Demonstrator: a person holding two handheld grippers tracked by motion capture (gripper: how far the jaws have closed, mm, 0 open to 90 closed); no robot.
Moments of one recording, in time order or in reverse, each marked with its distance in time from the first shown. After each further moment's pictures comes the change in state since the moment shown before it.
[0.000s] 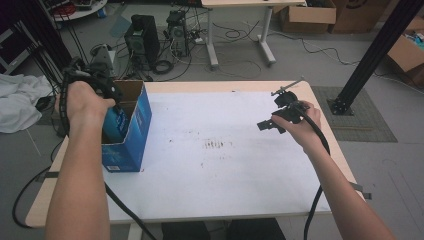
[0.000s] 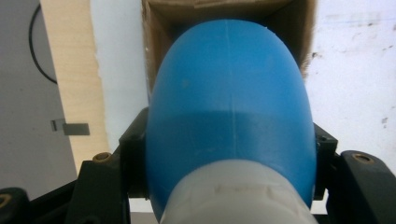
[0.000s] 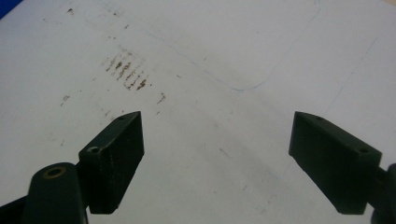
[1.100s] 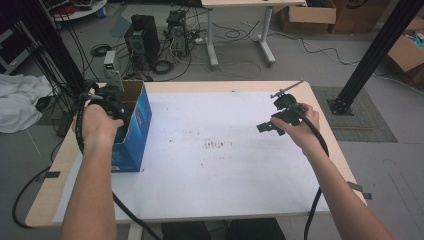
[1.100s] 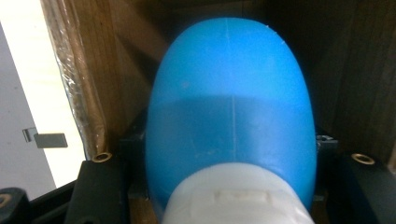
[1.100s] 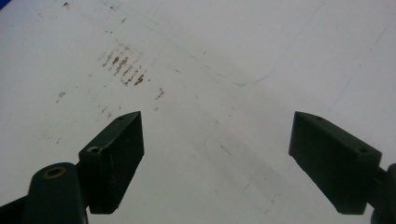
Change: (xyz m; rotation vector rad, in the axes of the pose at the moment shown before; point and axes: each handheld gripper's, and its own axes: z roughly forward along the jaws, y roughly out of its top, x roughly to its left) left arm -0.006 -0.003 0.066 0.045 0.015 0.027; right arm -0.002 -0.005 0.008 0.012 0.006 0.009
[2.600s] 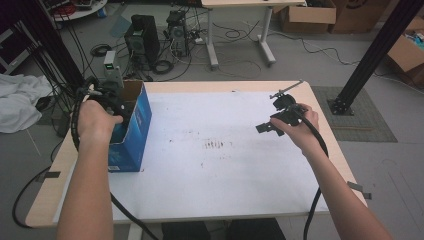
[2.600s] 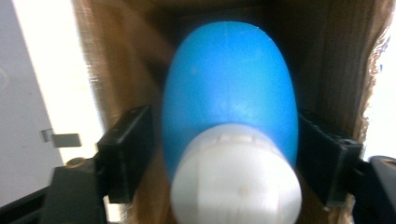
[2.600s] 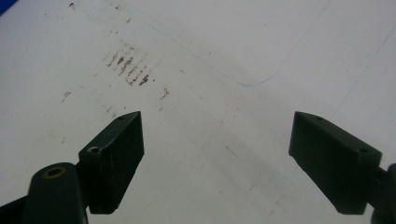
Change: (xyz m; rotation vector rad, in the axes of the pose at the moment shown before) left arm -0.003 -0.001 -0.019 -0.021 0.038 0.026; right arm 0.002 0.000 0.001 -0.003 0.013 -0.003
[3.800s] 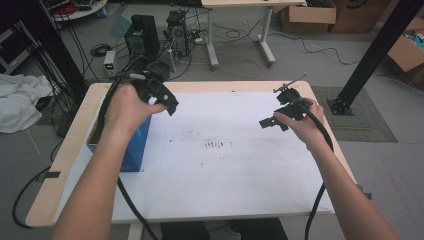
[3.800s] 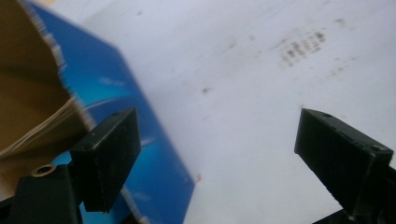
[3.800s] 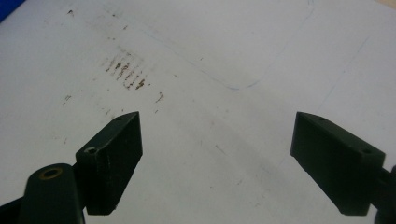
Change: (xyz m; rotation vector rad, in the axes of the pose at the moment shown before) left arm -0.120 -0.013 -0.070 -0.268 -0.099 0.465; right arm -0.004 0.010 -0.017 0.003 -0.017 -0.002
